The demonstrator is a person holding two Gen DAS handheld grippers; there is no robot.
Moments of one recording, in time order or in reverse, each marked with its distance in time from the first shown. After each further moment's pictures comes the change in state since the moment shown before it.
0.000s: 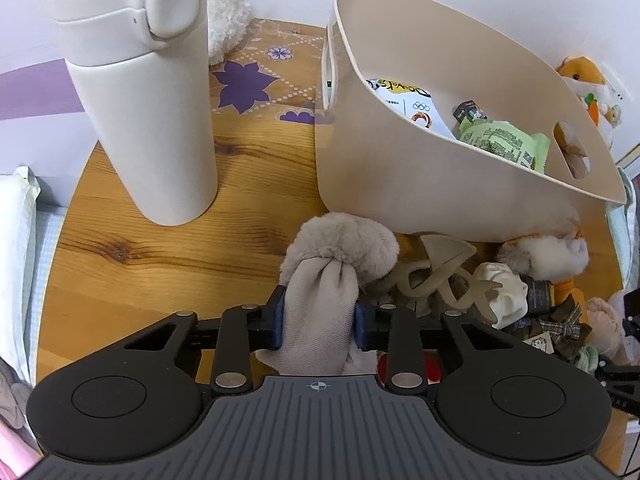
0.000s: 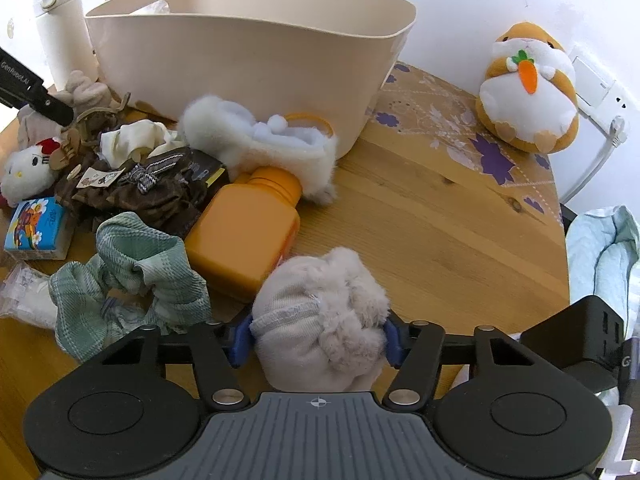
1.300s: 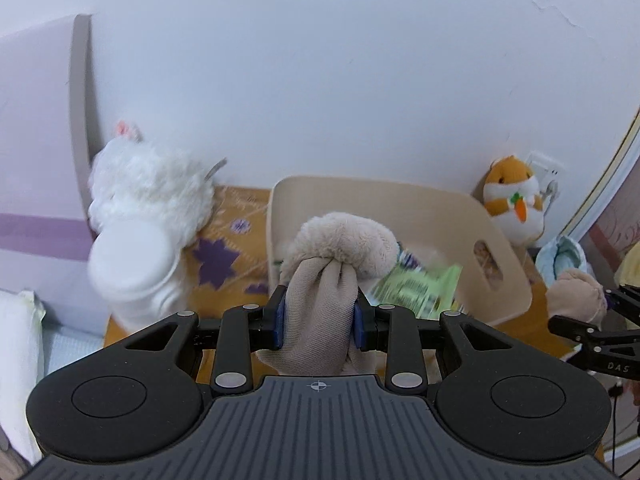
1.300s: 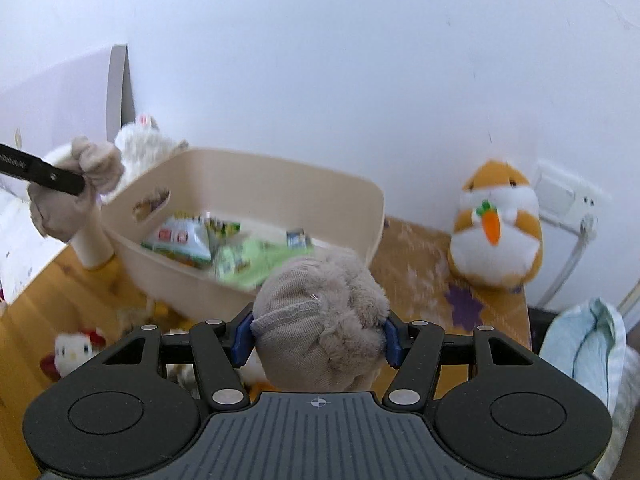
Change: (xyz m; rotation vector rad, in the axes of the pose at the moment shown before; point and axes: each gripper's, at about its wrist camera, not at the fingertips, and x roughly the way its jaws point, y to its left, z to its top) left arm -0.104 -0.039 0.057 0.098 -0.323 -0.066; right arm -0.083 -0.019 0.089 0.088 -0.320 0.030
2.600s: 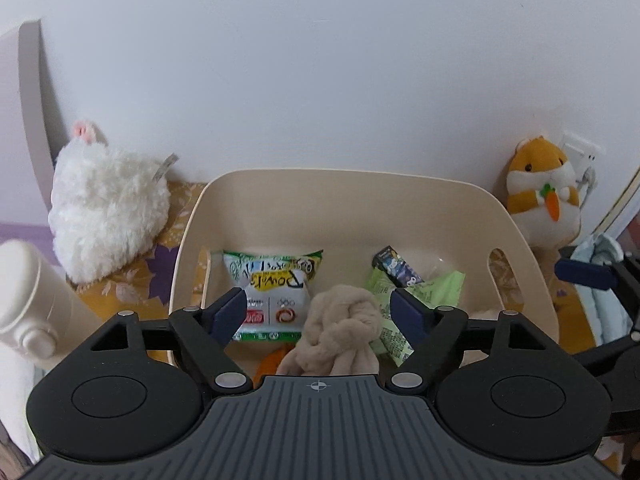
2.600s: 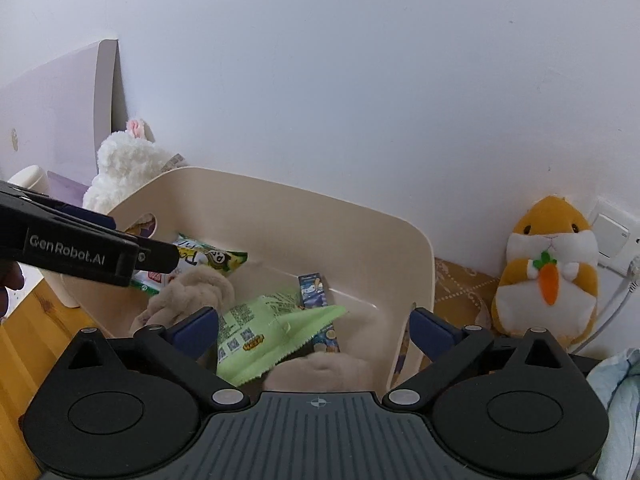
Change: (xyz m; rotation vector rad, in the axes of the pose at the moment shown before) left arm 0.082 -0.067 0.009 -0.001 0.059 0.111; right arm 0.080 0.018 0.046 -0.021 0.009 0.030
